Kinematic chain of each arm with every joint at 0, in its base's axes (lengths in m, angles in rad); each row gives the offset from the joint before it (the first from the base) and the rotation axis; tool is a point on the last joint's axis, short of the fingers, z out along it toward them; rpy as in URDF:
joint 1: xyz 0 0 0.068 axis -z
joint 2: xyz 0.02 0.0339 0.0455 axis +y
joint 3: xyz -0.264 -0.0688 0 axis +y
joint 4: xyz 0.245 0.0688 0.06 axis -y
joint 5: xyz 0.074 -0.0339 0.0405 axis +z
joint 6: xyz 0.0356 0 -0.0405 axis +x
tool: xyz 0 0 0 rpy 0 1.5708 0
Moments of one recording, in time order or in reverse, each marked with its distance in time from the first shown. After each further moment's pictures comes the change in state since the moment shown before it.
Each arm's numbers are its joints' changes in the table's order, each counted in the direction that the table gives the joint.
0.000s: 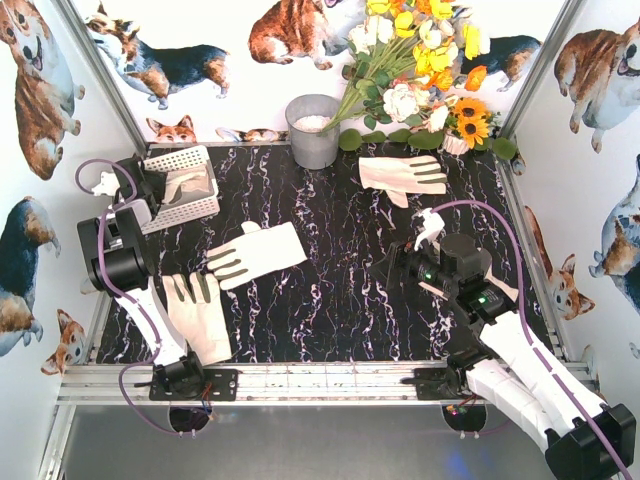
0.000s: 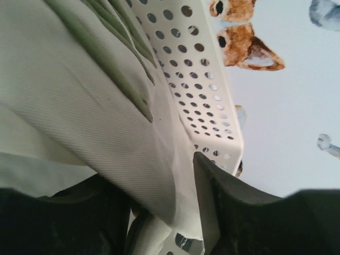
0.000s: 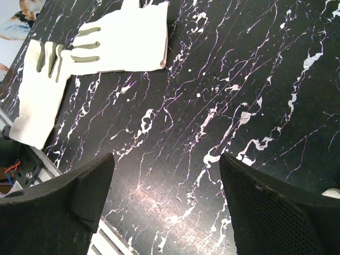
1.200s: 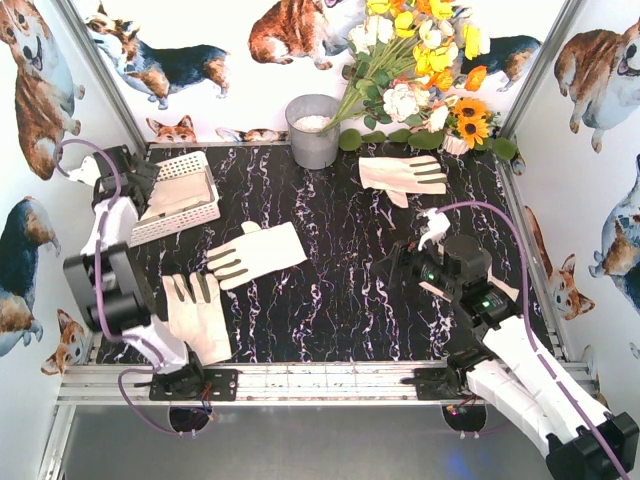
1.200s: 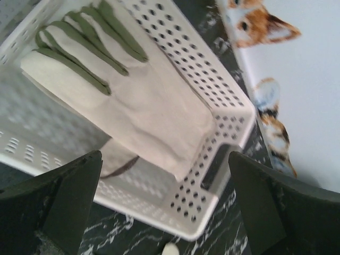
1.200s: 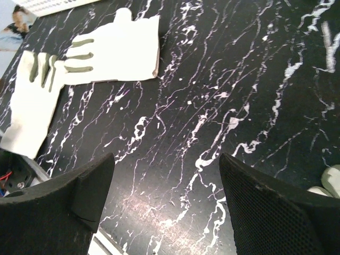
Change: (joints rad) left arm 0.001 -0.310 -0.013 -0.477 0.154 0.254; right arm 0.000 -0.037 -0.002 -0.005 -0.035 -0.015
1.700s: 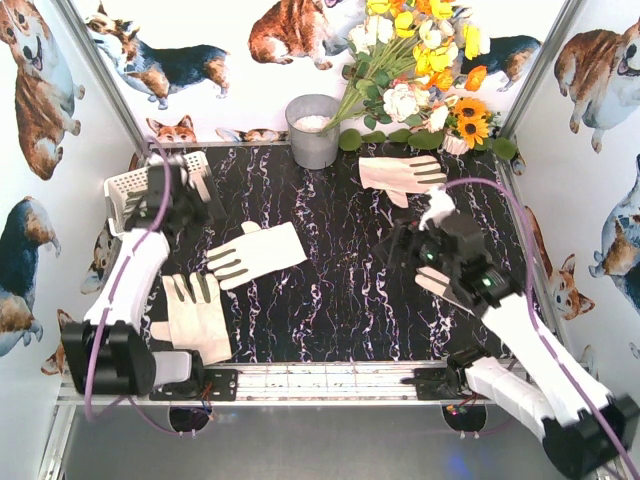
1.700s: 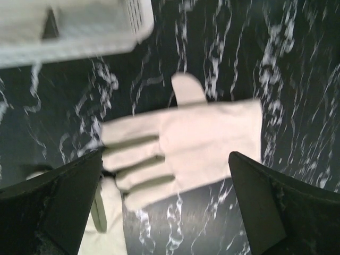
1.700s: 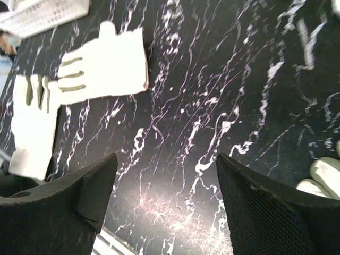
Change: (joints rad) left arm 0.343 -0.418 0.182 -0.277 -0.165 0.554; right arm 0.001 0.109 -0.191 -0.138 -0.126 0.074
